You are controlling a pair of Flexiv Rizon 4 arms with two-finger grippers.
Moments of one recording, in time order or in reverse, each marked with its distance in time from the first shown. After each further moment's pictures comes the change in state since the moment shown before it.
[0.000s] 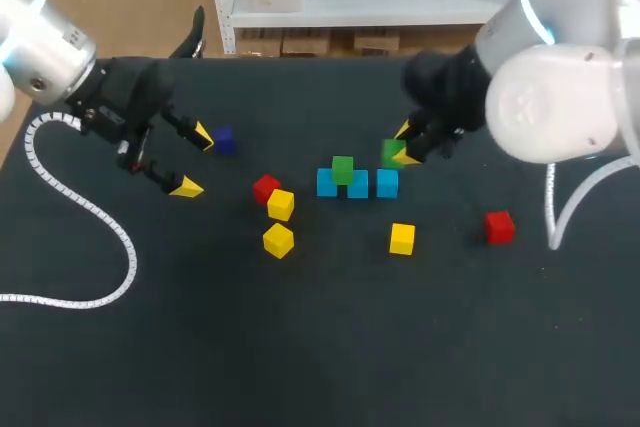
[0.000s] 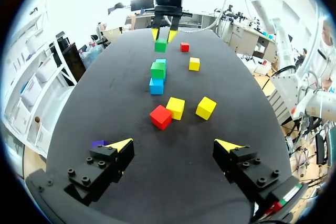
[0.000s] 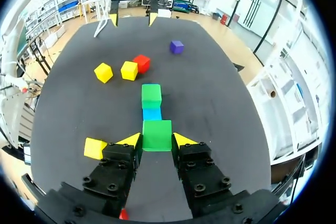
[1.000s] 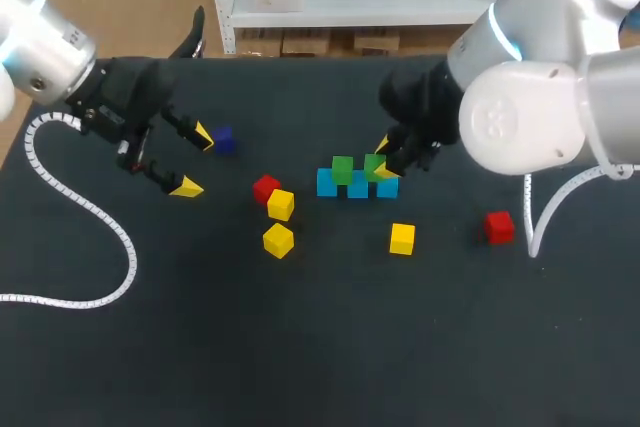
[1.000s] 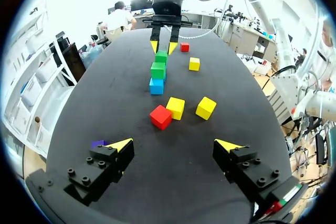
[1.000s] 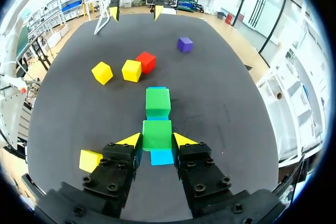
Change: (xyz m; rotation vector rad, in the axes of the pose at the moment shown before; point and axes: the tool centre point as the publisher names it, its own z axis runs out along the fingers) left arm 0.000 0.000 0.000 0.000 0.000 0.000; right arm -0.007 0.009 0.031 -0.041 0.005 -0.013
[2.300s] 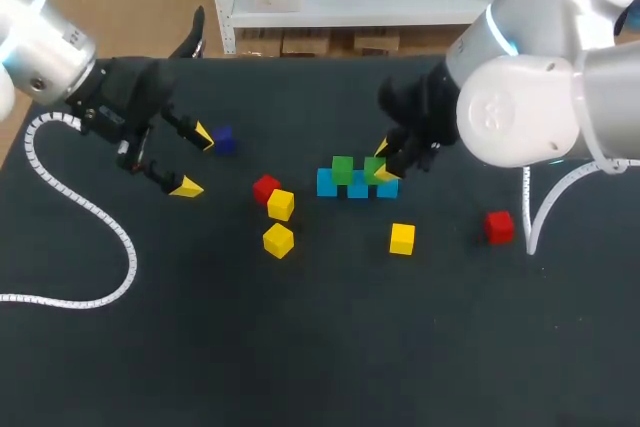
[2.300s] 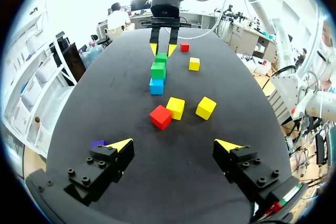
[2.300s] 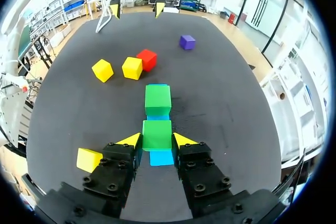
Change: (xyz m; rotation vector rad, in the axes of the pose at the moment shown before) left arm 0.000 0.000 0.000 0.000 0.000 0.000; right arm 0.003 -0.002 0.006 -0.024 0.002 -0.006
